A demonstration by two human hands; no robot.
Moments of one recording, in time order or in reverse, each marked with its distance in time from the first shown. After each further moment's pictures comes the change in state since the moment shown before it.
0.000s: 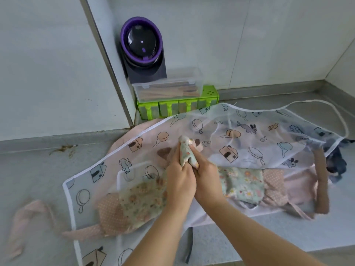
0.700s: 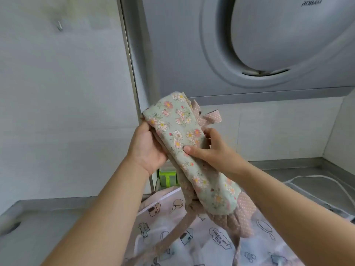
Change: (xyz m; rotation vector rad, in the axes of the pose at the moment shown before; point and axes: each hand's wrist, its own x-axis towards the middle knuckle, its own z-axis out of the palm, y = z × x) left_hand 0.029 0.240 -0.116 -0.850 -0.374 0.101; right_hand 0.083 -0.200 -0.130 0.258 -0.251 -0.187
